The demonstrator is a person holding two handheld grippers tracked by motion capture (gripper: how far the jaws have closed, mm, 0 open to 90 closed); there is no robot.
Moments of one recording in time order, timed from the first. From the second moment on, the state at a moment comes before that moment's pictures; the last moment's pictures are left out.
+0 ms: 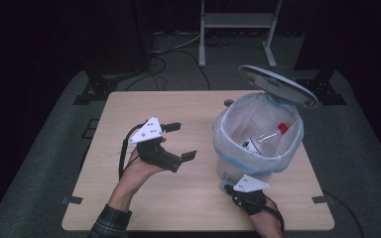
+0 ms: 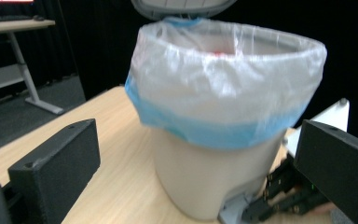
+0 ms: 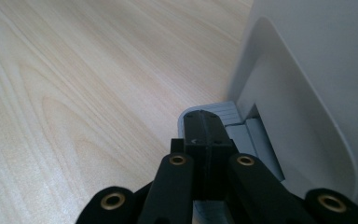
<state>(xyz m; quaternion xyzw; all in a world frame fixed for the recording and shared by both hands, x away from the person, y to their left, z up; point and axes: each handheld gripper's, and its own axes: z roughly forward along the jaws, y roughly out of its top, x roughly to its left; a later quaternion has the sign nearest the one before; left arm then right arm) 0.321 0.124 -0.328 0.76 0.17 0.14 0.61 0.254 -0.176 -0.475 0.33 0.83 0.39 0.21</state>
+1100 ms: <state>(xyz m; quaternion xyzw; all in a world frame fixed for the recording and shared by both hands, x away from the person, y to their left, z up) 0.275 0.193 -0.419 0.80 0.24 0.15 0.53 0.225 -0.202 -0.455 0.32 0.81 0.45 0.18</state>
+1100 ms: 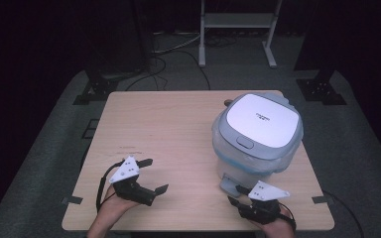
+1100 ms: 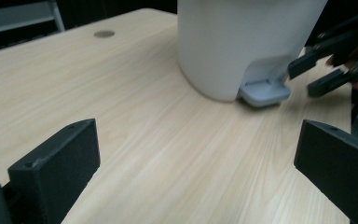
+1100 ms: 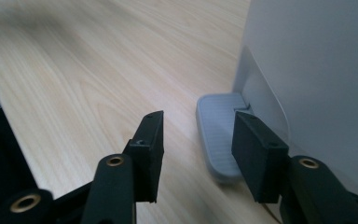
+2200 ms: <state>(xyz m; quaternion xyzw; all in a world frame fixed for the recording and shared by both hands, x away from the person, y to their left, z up) 0.267 0.237 -0.473 0.85 0.30 0.17 0.40 0.227 -0.297 -0.470 0.45 0.77 0.38 0.22</state>
